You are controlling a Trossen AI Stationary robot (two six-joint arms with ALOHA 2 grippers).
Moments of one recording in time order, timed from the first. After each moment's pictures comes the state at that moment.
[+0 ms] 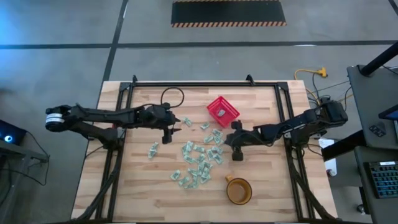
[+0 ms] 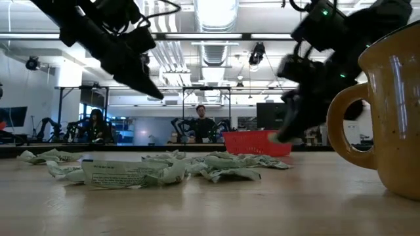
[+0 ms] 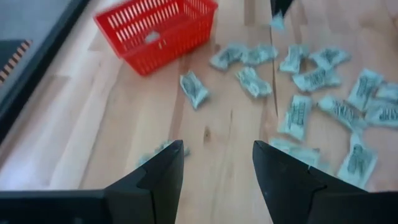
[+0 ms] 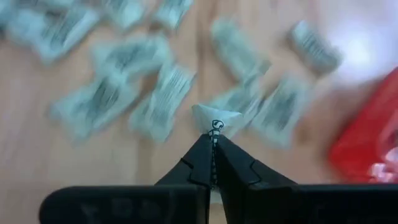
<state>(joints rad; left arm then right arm) 0.17 1.14 0.63 -0.12 -0.03 0.11 0.10 1.49 0.58 0.08 0.20 0.01</state>
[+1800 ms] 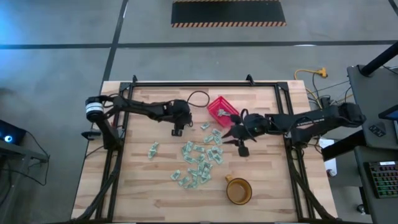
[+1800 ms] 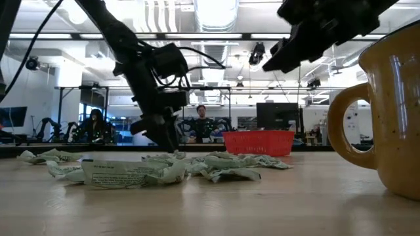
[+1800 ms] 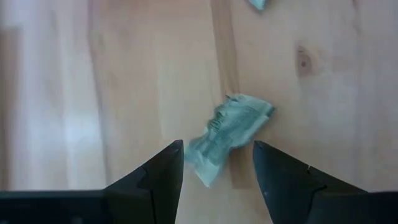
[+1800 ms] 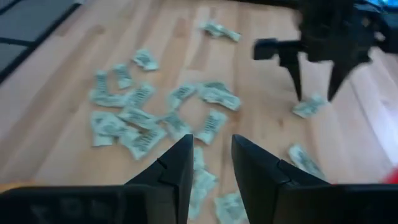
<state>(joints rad) 0.31 1.69 0.90 -0.22 -0.11 0.51 0.02 1.22 0.67 -0.01 -0.11 -0.08</state>
